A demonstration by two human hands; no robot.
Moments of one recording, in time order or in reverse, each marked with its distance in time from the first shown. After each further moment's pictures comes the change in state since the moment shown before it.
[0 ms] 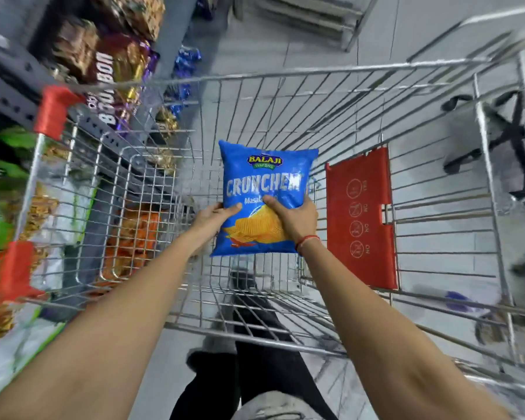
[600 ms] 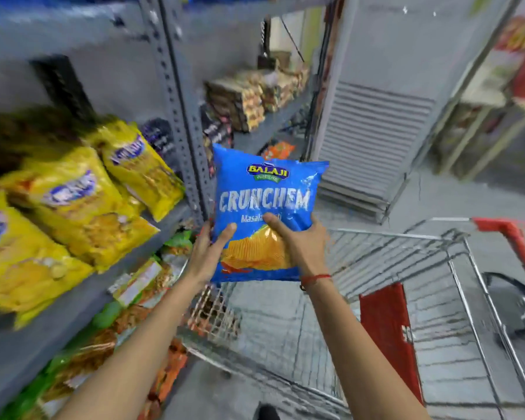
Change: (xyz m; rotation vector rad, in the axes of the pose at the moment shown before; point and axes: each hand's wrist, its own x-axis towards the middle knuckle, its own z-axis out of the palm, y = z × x) left_hand -0.261 0.117 -0.098 -0.192 0.403 0.800; right_hand -0.200 -0.221 0.028 0.292 -0.235 -0.611
